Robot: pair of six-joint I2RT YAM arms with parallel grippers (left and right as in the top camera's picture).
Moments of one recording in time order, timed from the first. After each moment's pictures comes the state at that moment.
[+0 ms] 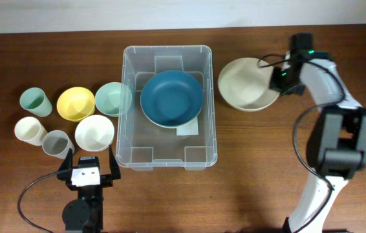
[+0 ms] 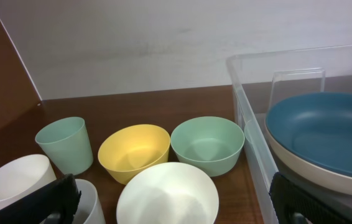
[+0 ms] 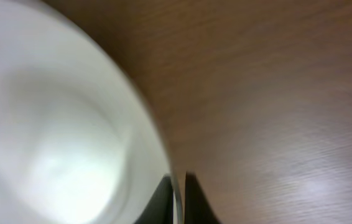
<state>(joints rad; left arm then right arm) -0.04 0.01 0.02 -0.07 -0.16 0.10 -0.14 2.15 1.76 -0.89 -0.03 0.22</state>
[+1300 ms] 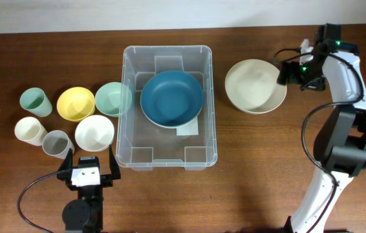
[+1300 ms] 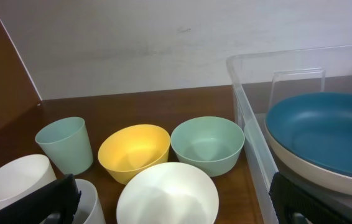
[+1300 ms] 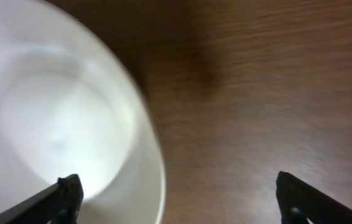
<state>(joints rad) -0.04 0.01 0.02 -0.07 -0.16 0.10 -0.22 2.24 1.90 -1.01 -0.17 -0.07</state>
